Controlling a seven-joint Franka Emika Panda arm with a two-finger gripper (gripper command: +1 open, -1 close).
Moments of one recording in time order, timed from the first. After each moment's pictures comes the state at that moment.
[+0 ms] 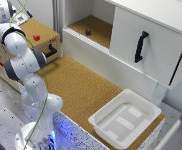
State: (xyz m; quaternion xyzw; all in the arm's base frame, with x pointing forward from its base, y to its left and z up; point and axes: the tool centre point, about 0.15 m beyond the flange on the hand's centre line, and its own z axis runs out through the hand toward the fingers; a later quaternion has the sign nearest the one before) arm 0.115 0.498 0.525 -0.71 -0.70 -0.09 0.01
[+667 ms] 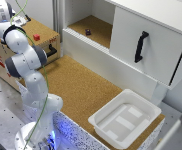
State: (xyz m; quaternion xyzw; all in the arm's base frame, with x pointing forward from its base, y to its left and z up) arm 0.140 0.514 0.492 -0.74 -0.67 -0.08 0.00
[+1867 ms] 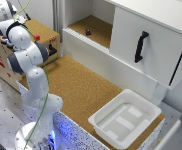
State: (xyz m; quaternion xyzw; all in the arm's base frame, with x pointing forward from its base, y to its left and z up) arm 0.179 0.493 0.568 -0.80 -0.57 -0.16 -0.05
